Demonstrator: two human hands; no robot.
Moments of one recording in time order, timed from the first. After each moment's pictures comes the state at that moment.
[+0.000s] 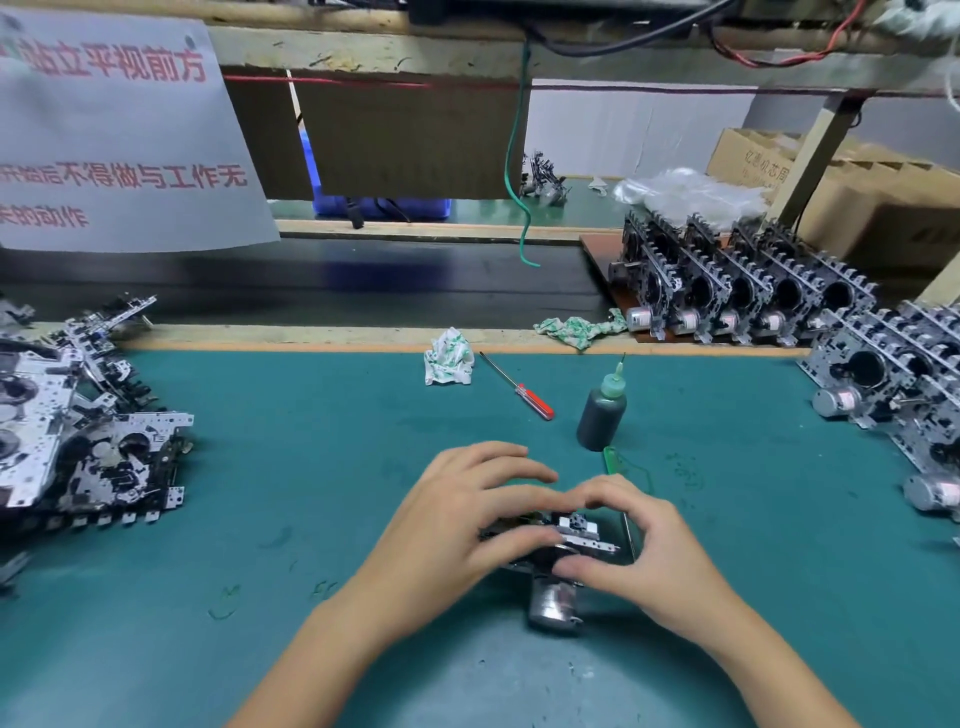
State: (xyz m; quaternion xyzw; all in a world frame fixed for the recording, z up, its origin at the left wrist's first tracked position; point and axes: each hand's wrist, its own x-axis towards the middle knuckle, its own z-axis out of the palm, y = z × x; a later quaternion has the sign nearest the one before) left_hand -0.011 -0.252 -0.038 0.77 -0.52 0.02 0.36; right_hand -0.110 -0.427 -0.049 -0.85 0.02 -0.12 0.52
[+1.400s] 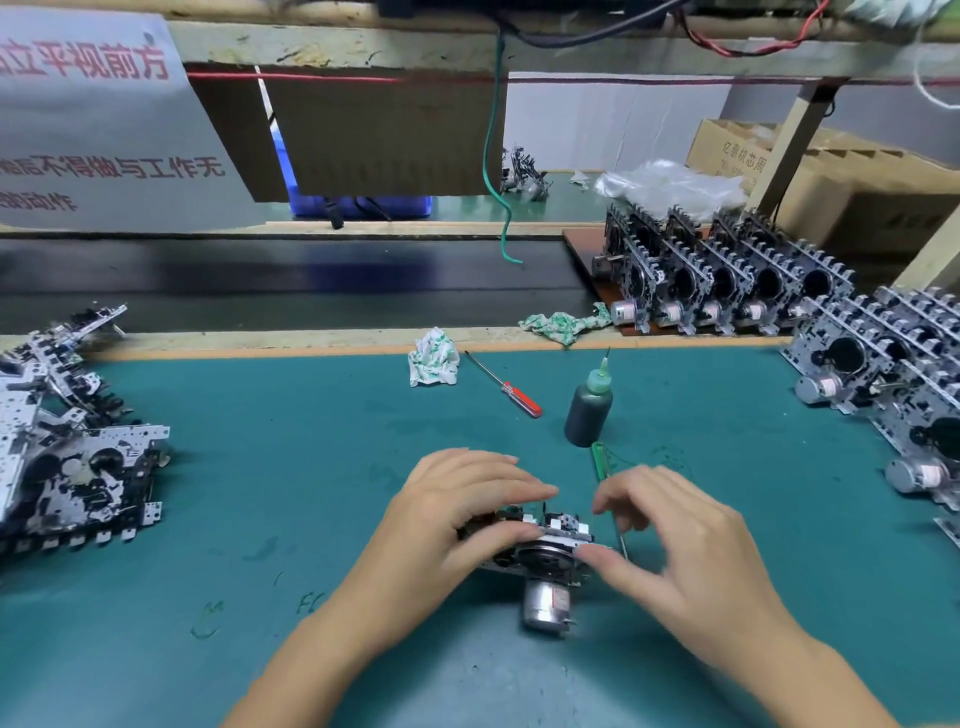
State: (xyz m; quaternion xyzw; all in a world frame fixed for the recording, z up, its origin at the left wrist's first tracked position) left_hand -0.010 -0.251 -0.041 0.75 -0.50 0.02 0.44; right_hand -0.131 -0.432 -0.034 -0.94 0.00 -0.28 0.19
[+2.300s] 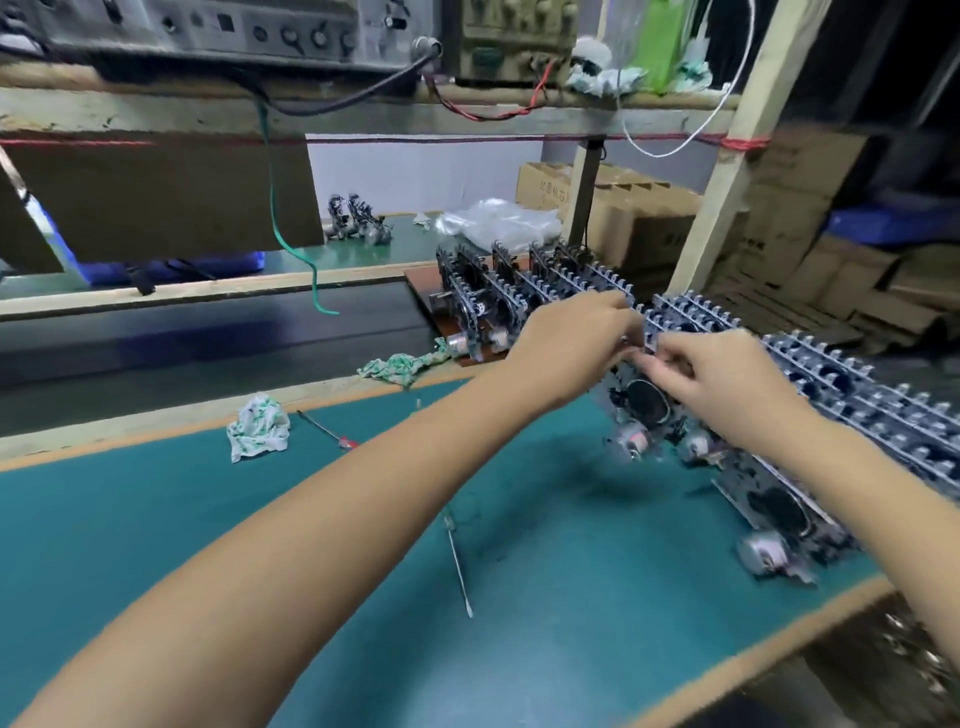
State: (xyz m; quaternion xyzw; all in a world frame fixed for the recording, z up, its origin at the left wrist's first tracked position) left_hand -0.024 -0.519 0.057 0.69 -0.67 0.16 0.22; right_hand -0.169 -0.613 0.048 -0.95 0.20 -0.24 0.02
